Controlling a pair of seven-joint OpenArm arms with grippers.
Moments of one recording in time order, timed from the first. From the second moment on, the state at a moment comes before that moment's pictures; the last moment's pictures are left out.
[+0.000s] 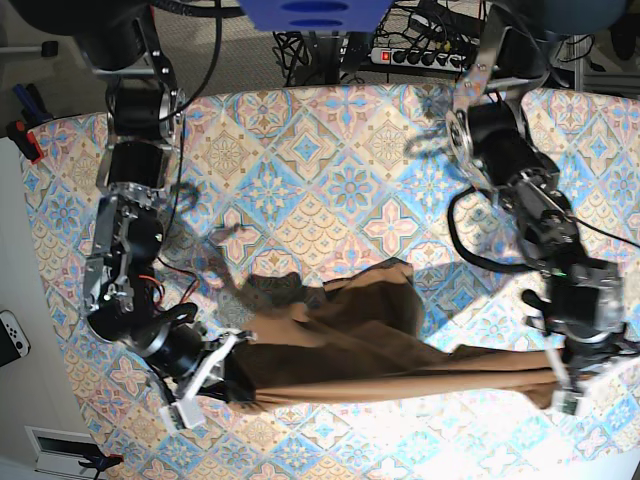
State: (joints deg) left arm -32.8 -7.1 -16.3 115.4 22.7 -41.2 83.9; right arm 28.3 9.2 2.9 94.4 35.2 21.5 -62.4
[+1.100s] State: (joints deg) left arm 3.8 -3.2 19.7 119.1 22.8 -41.1 83.5; right arm 20.5 6.8 3.8 93.1 26.8 20.6 -58.7
